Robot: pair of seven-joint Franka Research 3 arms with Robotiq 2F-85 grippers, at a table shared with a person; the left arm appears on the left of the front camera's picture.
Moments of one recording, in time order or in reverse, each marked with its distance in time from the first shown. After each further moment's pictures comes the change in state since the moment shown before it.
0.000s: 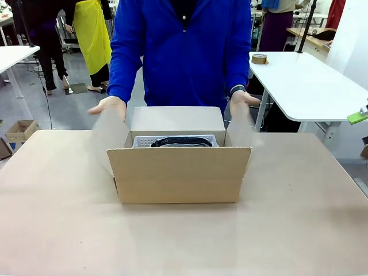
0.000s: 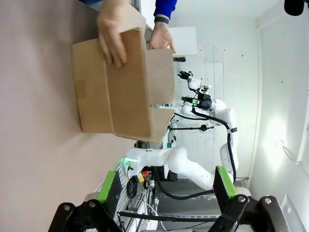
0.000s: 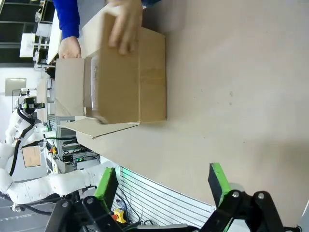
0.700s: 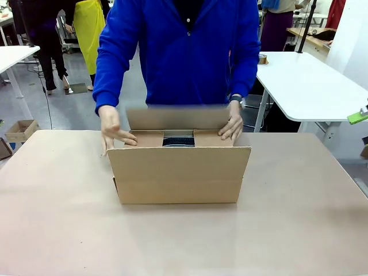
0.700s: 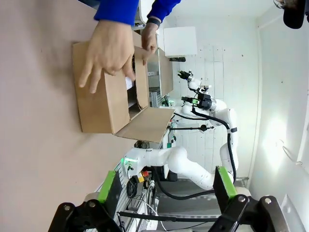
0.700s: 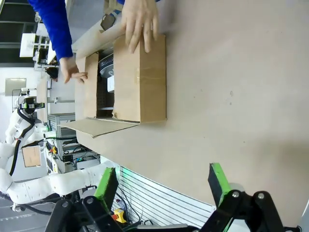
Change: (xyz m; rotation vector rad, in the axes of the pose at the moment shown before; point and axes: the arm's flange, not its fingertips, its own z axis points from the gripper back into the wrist) left arm 0.000 0.000 0.000 0.000 0.000 0.000; right arm 0.000 0.000 0.000 0.000 0.001 0.000
